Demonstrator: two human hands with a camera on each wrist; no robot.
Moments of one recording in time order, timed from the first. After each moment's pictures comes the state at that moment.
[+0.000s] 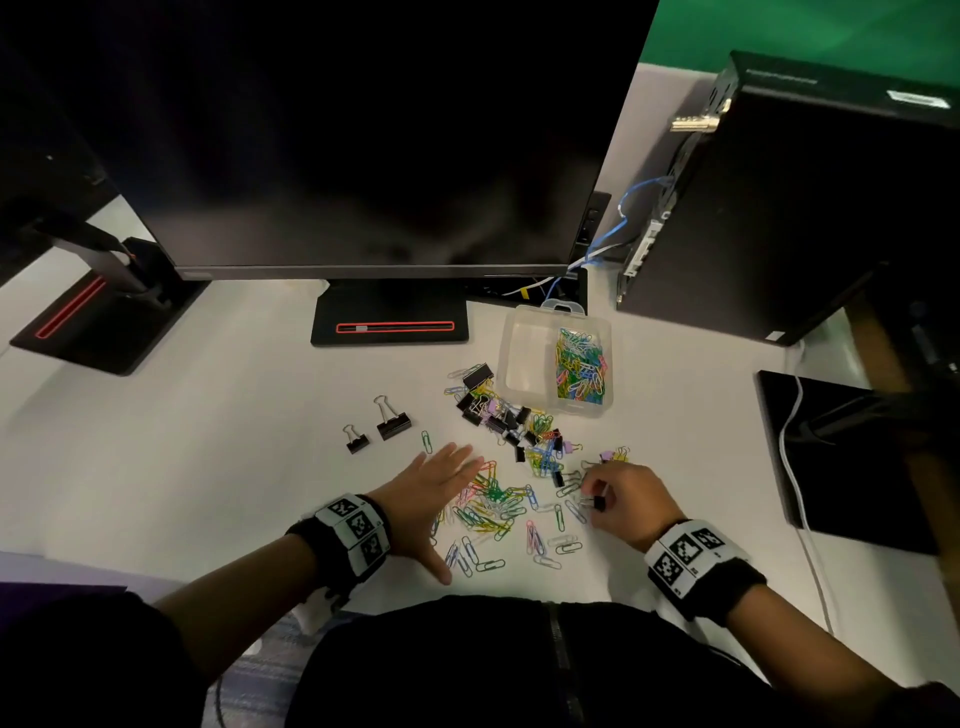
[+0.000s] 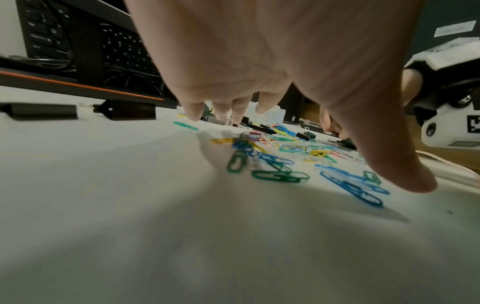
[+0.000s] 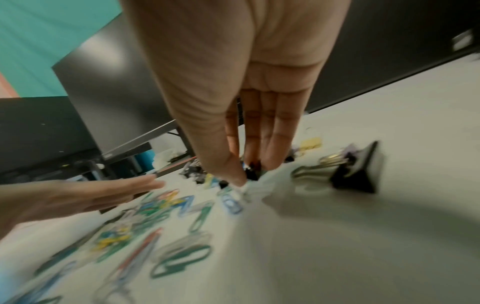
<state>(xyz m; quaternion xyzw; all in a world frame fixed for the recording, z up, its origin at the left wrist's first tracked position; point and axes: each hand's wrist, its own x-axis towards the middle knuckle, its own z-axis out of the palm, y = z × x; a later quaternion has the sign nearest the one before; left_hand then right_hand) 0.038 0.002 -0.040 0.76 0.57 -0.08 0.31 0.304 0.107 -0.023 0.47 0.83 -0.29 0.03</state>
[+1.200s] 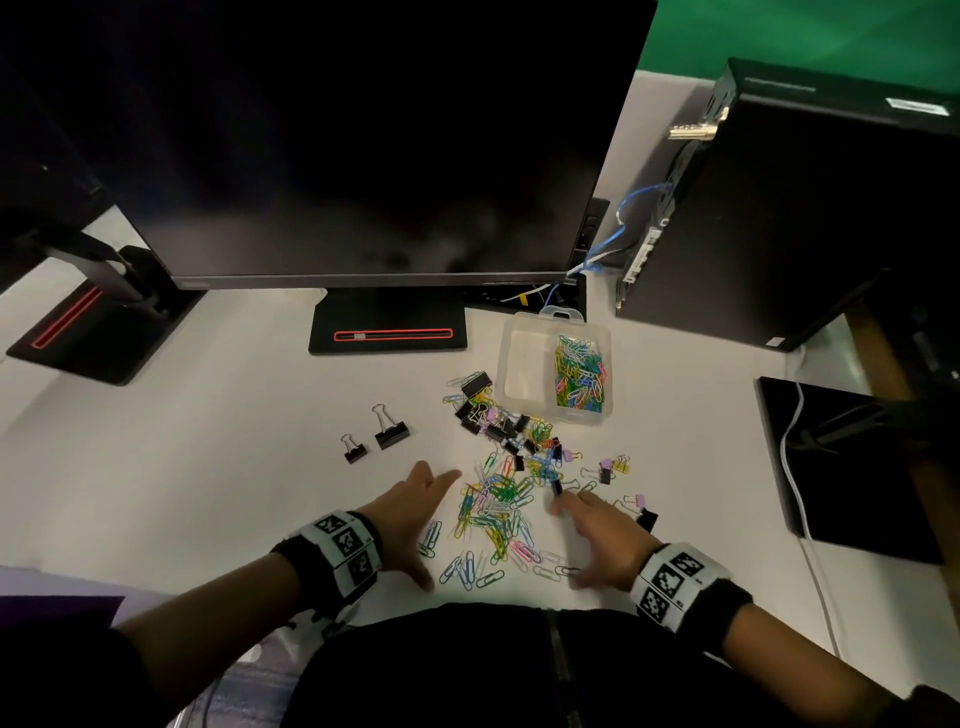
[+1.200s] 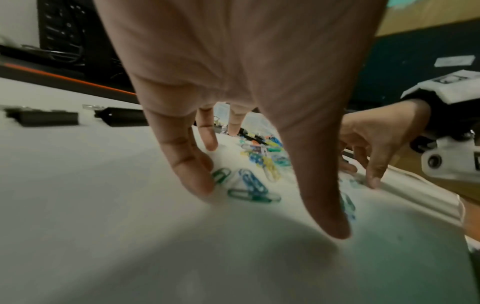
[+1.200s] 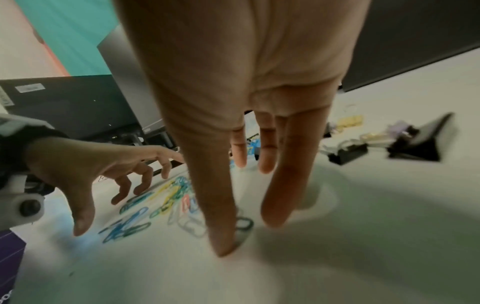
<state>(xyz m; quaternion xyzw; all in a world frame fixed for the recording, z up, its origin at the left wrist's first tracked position) 0.036 -0.006 -0.026 0.66 0.65 -0.06 0.37 0.290 0.089 -0.030 0.39 0.83 -0.35 0.19</state>
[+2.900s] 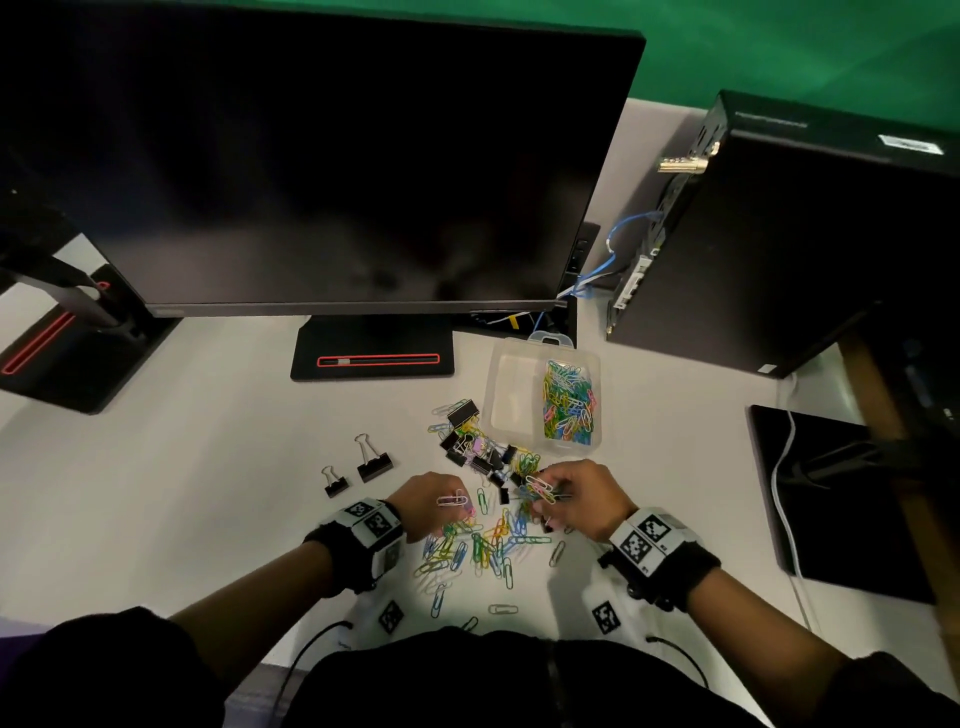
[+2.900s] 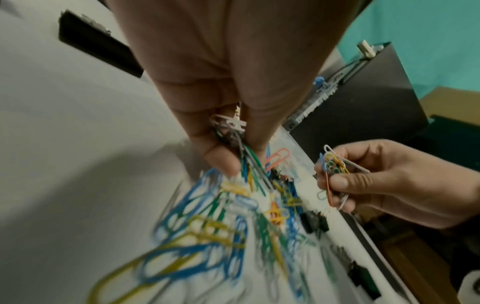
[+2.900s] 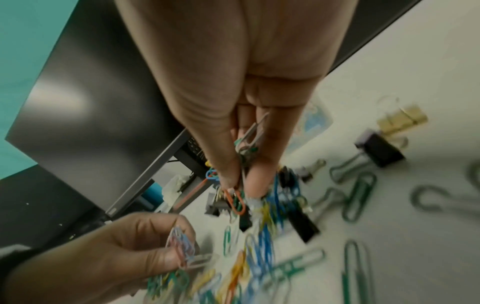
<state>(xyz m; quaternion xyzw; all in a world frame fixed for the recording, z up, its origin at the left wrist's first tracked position) 0.044 0.062 -0.045 0.59 0.65 0.11 0.46 0.258 0.148 -0.014 0.46 0.77 -0.44 -0.01</state>
